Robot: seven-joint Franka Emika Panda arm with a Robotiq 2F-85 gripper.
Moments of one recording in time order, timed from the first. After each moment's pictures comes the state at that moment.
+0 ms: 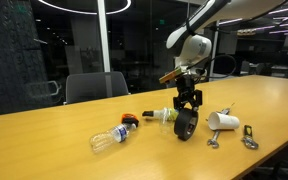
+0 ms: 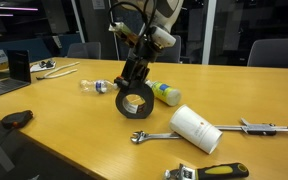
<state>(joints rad) 0.02 0.17 0.00 -2.00 0.26 1.62 1.40</state>
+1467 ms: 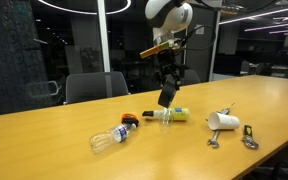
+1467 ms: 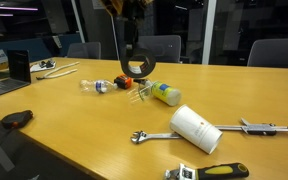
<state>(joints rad) 0.13 0.18 0.07 -1.67 0.00 1.53 1.32</state>
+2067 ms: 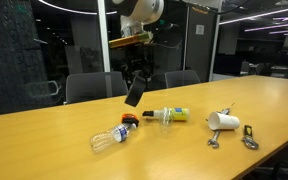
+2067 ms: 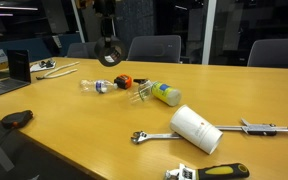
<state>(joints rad) 0.27 0.32 0.17 -1.43 -0.02 1.51 1.06</state>
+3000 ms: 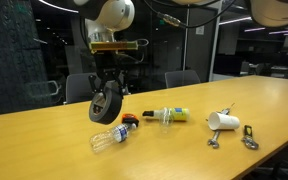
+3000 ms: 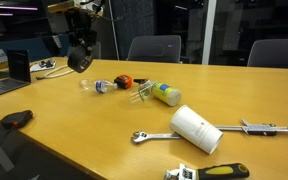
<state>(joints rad) 0.42 0.50 0.21 -1.24 -0.02 1.45 0.50</state>
